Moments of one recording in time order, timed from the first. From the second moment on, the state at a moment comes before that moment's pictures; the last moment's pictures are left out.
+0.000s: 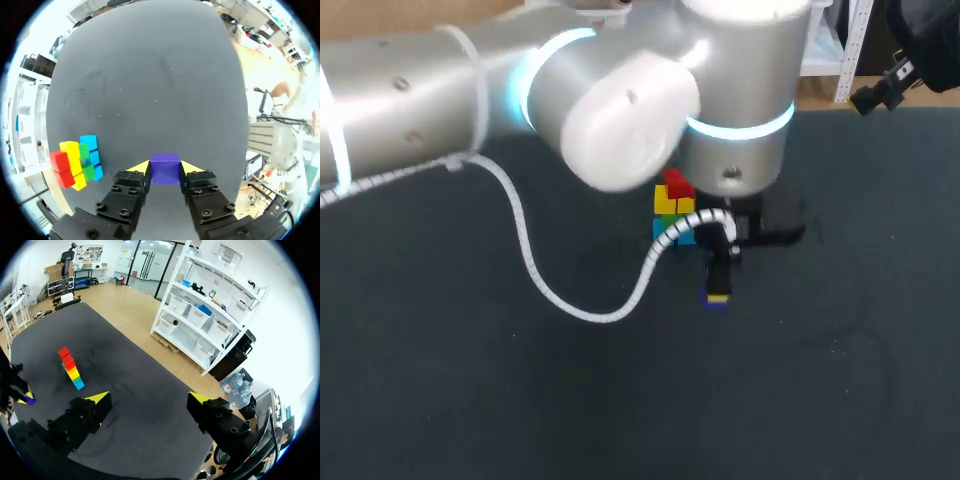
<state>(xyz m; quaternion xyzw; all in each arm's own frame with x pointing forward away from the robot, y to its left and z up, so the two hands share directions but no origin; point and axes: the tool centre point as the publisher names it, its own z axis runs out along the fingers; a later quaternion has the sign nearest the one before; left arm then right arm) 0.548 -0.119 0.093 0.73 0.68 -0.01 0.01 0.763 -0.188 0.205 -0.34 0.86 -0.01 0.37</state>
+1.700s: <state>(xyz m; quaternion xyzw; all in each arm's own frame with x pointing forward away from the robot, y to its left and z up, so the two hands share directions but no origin) 0.720 -0.095 0.143 0.74 0.67 0.06 0.05 0.763 -0.188 0.205 -0.34 0.86 -0.01 0.37</state>
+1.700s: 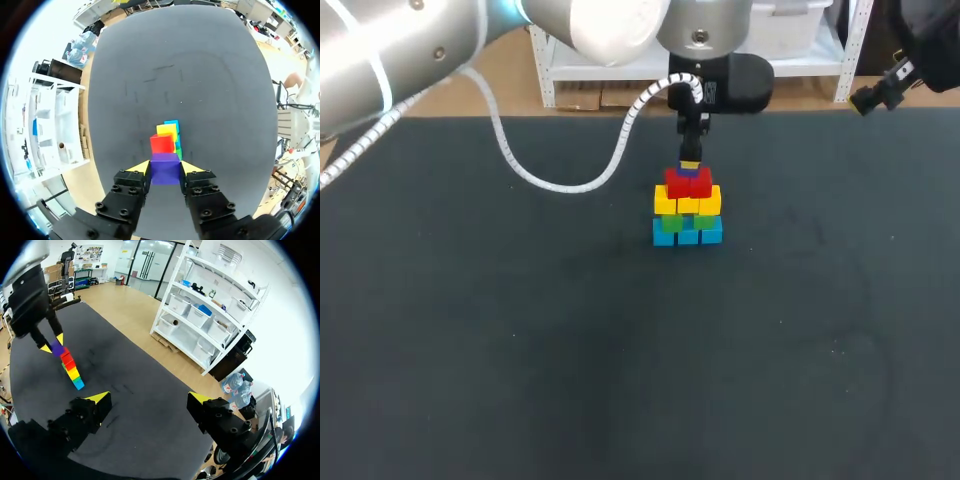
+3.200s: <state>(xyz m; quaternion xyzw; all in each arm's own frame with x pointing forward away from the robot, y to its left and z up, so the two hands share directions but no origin) 0.744 -0.097 0.126 0.71 0.71 0.03 0.03 0.763 -0.188 0.205 -0.34 0.86 -0.01 0.37</state>
